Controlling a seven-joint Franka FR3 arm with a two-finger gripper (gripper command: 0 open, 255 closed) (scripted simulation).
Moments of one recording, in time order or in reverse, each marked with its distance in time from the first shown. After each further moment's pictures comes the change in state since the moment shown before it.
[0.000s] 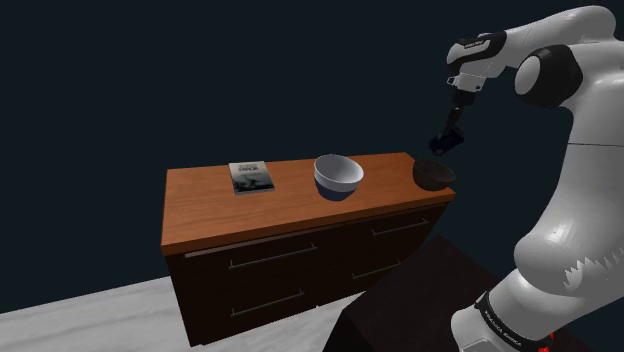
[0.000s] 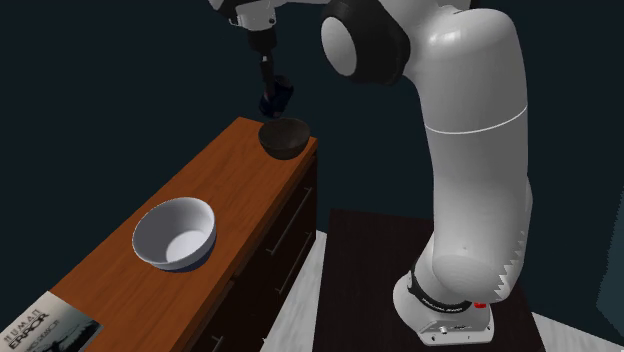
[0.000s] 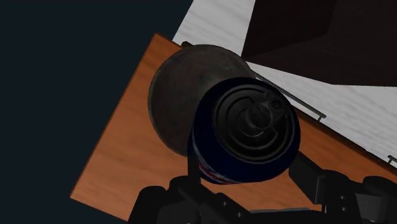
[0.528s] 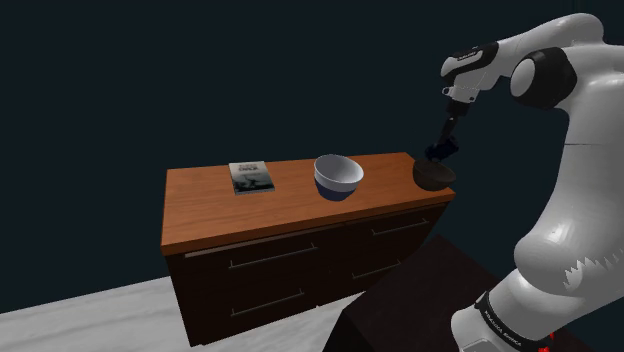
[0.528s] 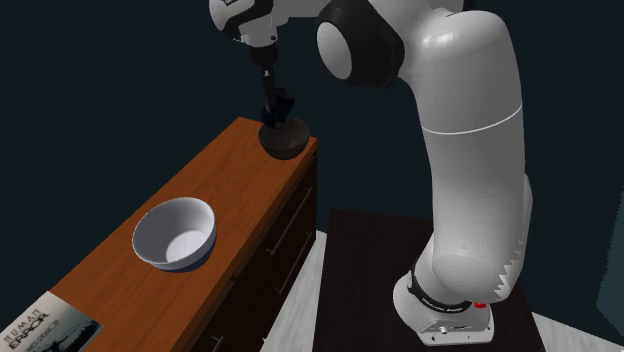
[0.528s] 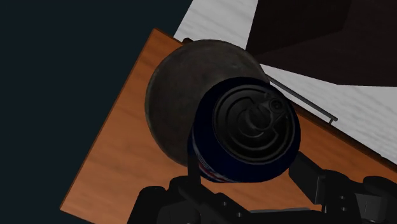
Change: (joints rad) arm 0.001 0.024 0.006 -0.070 0.012 0.091 -0.008
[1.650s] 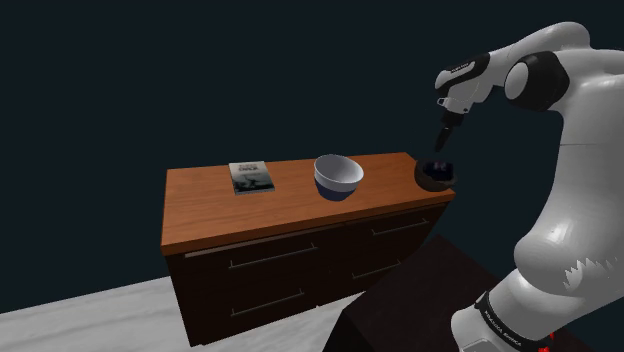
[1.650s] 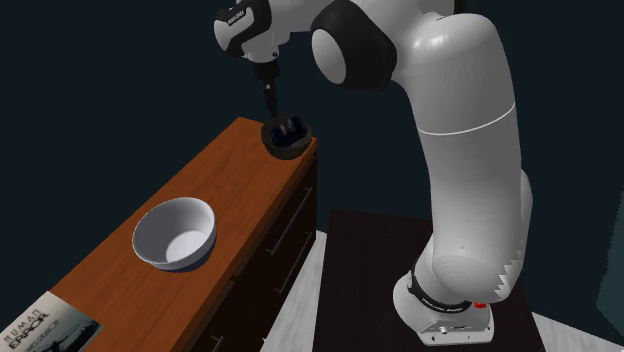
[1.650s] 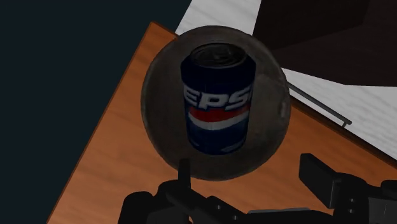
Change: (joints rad) arm -0.001 0.033 0.009 -0.061 0.016 0.093 -0.009
